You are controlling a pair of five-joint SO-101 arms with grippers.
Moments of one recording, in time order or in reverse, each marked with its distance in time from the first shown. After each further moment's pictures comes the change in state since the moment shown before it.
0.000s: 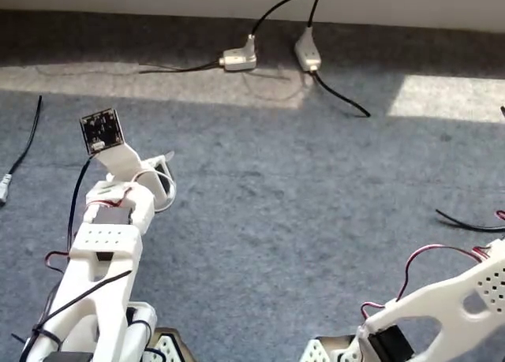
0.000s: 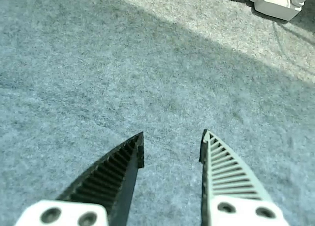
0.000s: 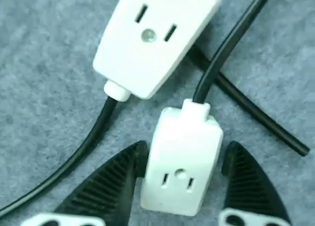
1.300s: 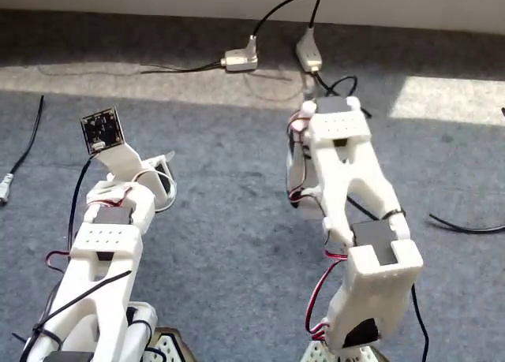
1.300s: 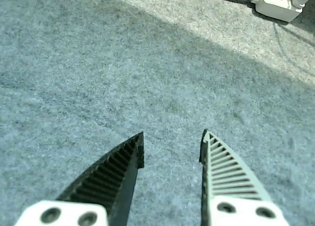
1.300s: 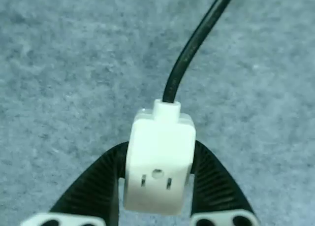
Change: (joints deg) left arm 0.2 0.0 0.0 0.0 0.2; right arm -75.0 -32.8 44.7 7.6 -23.1
